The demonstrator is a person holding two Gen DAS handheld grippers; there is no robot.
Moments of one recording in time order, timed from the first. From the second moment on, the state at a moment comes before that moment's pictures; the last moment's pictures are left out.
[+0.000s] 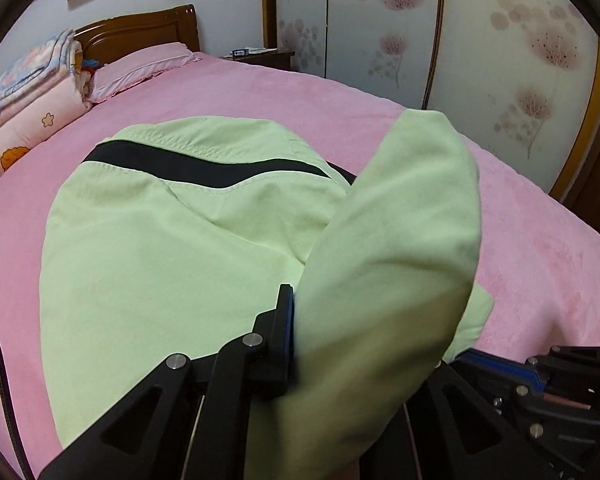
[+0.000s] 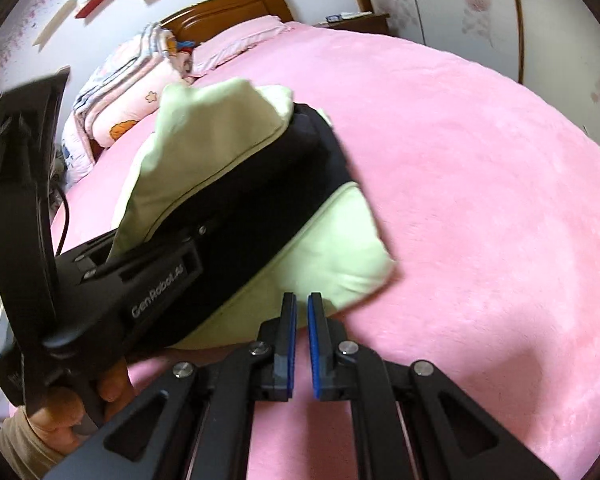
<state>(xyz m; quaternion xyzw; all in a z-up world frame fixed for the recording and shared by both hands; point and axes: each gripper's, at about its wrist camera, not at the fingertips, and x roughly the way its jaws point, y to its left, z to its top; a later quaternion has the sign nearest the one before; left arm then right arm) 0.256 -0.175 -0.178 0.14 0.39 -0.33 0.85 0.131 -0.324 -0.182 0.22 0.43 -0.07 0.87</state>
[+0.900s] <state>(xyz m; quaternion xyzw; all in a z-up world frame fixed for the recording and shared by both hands) 0.302 -0.037 -0.170 -0.05 0.50 -0.15 0.85 0.201 -0.340 -0.116 0.22 0.45 -0.01 0.87</state>
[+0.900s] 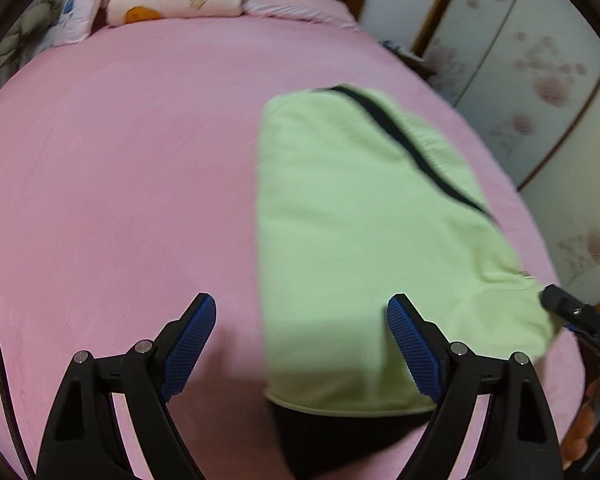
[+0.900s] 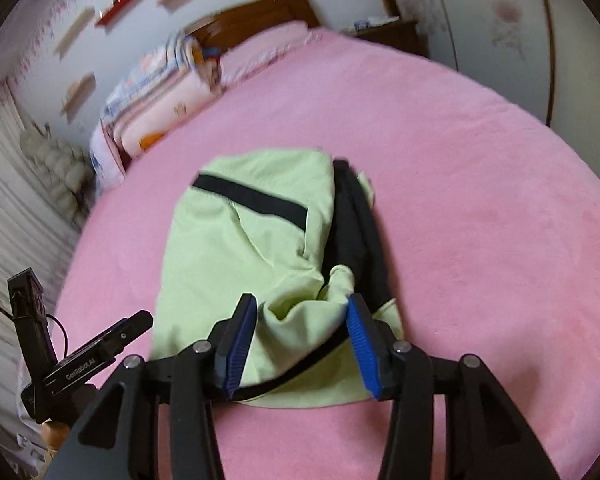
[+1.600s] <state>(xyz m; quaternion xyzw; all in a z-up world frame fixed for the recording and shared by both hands) 0.257 -0.091 -0.172 0.06 0.44 -0.18 0.88 0.150 -0.358 -0.190 0.24 0.44 -0.06 0.86</state>
